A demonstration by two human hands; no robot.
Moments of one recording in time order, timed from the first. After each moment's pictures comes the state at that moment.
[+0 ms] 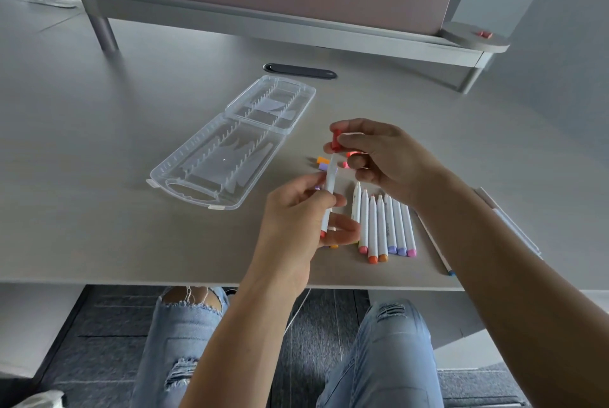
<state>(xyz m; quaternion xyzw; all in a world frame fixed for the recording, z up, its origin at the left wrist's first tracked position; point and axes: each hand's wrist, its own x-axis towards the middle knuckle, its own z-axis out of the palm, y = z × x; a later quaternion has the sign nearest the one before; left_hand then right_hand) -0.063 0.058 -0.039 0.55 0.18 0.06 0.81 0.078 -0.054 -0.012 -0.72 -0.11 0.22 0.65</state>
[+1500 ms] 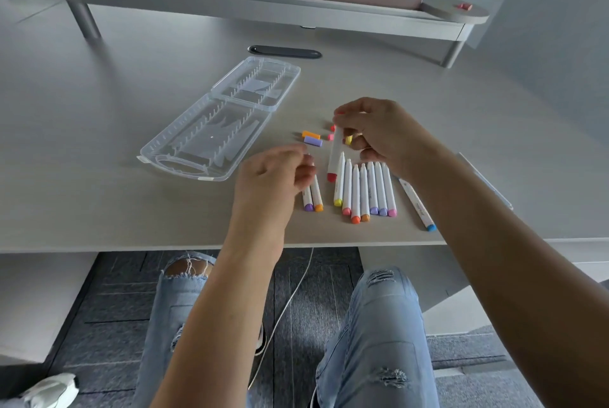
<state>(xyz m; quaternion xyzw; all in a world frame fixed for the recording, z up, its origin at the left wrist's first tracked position) -0.075 0.059 -0.041 0.54 0.19 0.15 0.80 0.057 -0.073 -0.011 -0.83 -0.07 0.11 0.55</state>
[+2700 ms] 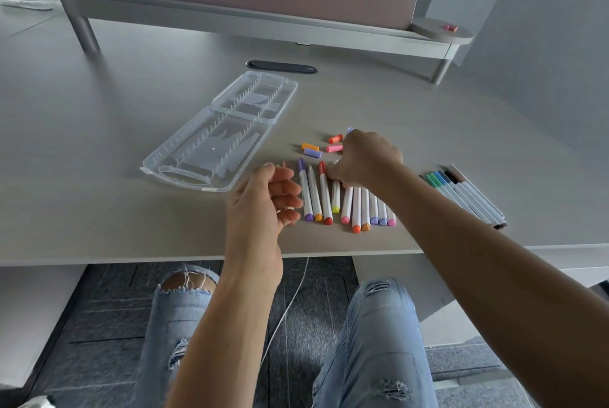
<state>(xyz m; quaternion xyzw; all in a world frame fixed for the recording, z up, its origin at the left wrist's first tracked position) -0.090 0.068 -0.051 0.46 0.22 0.15 0.85 0.054 -0.048 -0.027 -0.99 -0.11 0.00 0.03</state>
